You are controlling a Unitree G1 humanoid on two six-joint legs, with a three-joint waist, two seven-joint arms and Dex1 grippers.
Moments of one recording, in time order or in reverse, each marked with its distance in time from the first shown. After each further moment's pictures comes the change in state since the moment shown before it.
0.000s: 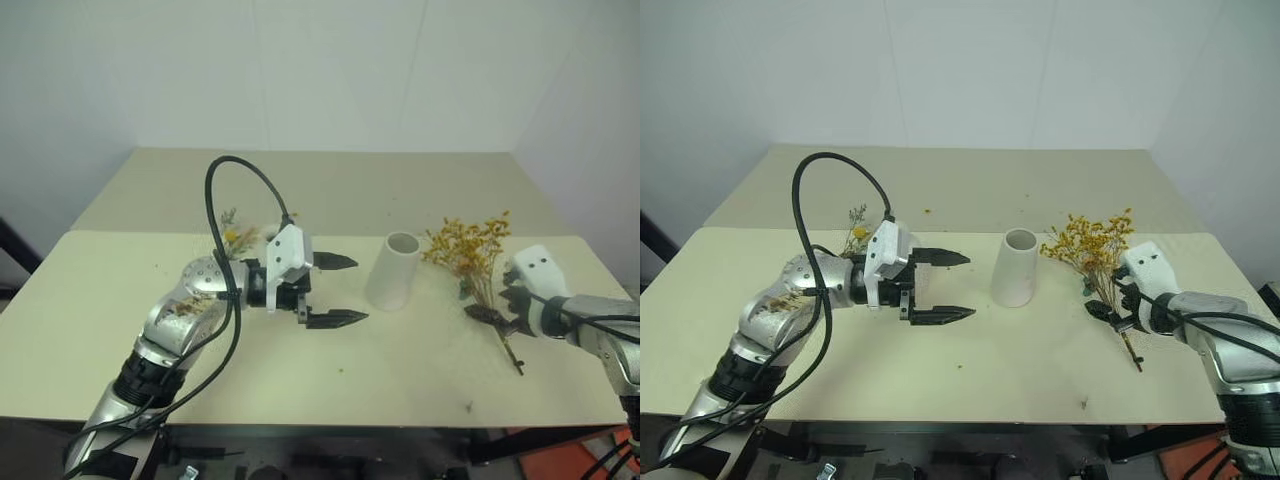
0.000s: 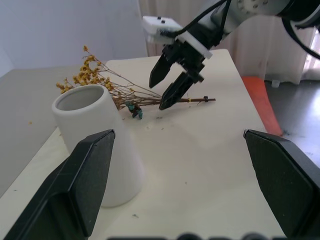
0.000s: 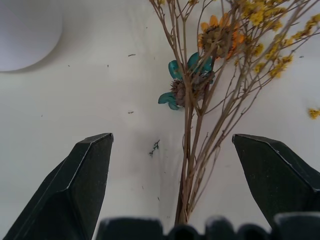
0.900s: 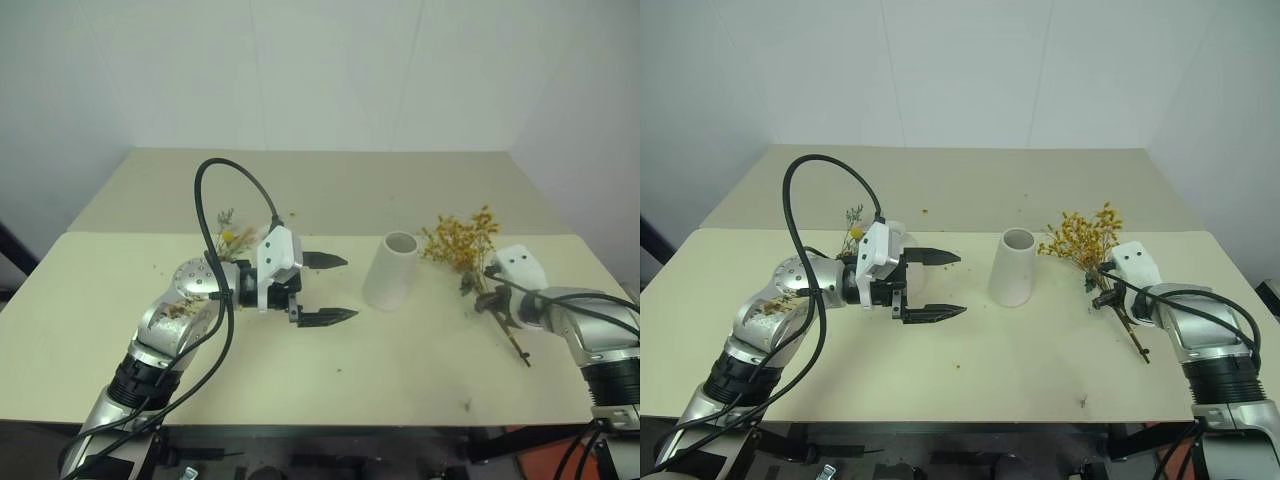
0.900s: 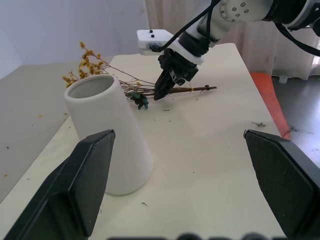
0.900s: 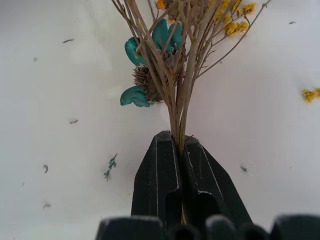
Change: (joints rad) left arm 0.026 0.038 0.033 0.021 0.035 -0.038 -0.021; right arm -0.153 0.130 0.050 0.217 -0.148 -0.025 -0.152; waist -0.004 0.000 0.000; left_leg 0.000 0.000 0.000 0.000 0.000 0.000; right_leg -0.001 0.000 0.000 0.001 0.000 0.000
